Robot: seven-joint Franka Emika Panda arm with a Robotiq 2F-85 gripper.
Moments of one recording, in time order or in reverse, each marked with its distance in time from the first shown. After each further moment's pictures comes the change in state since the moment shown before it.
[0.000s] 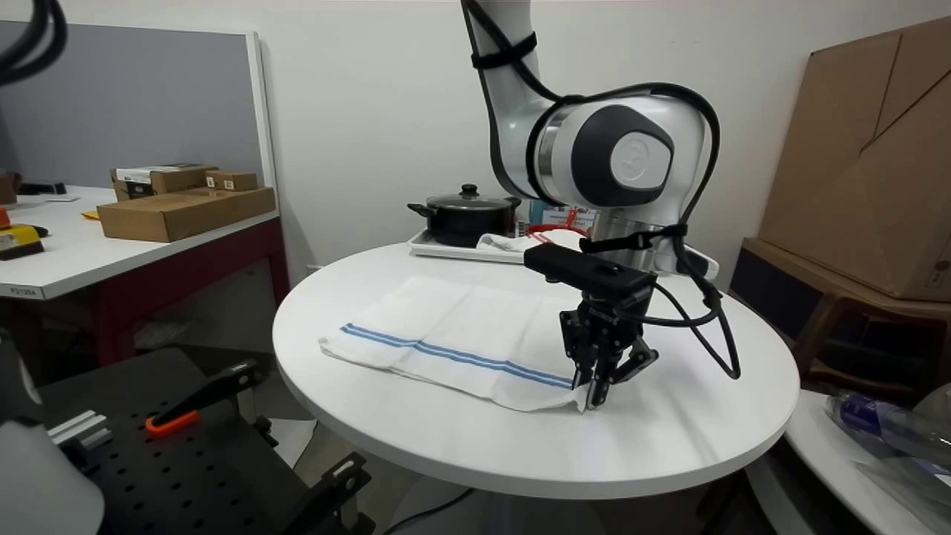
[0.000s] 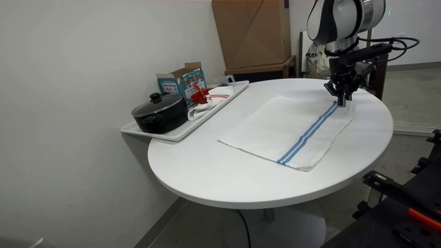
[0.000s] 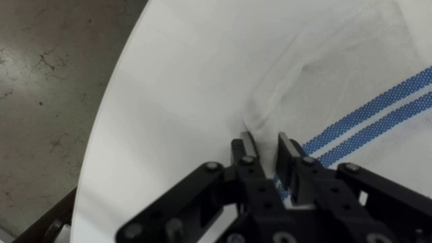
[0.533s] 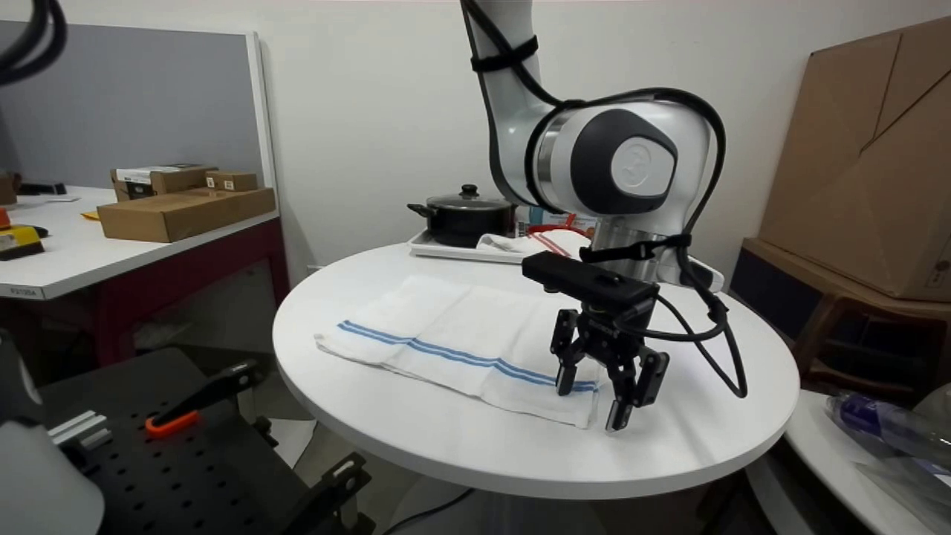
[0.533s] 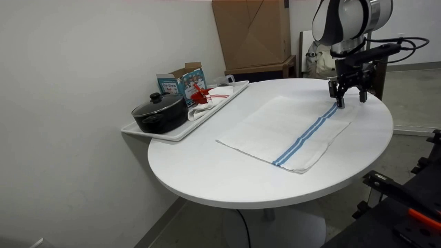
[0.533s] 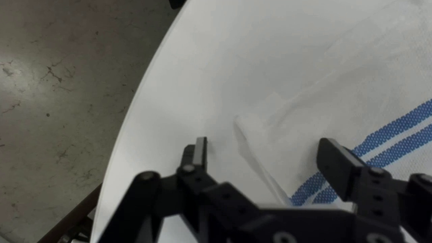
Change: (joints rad) arm 0.000 -0.001 -0.023 -0.028 -0.005 0.000 -0.006
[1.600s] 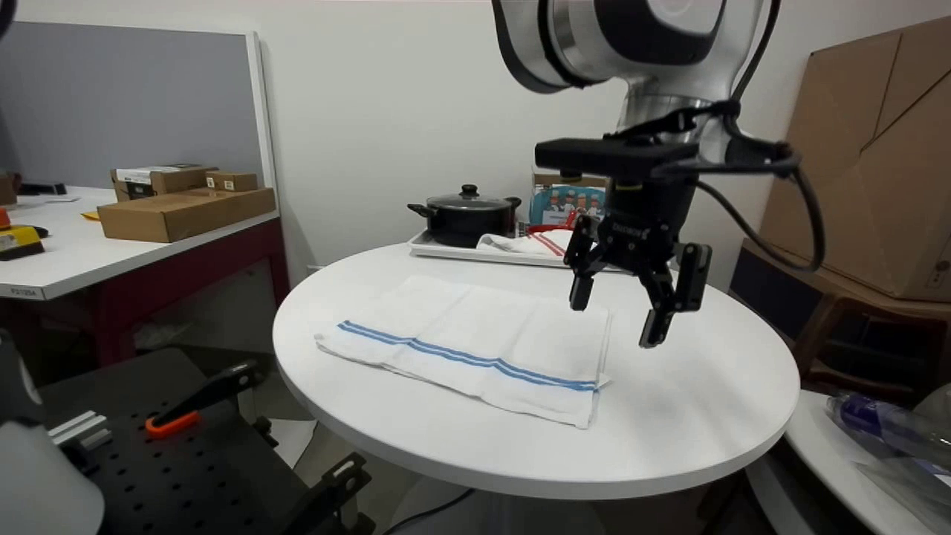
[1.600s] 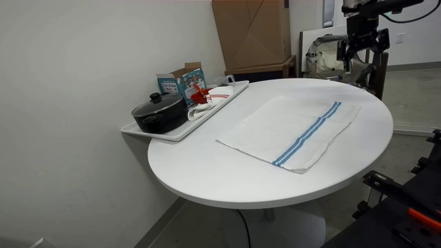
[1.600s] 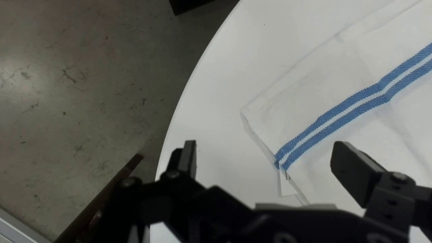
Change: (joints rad) arm 0.024 -0.291 -0.074 -0.080 -0.017 -0.187 -0.017
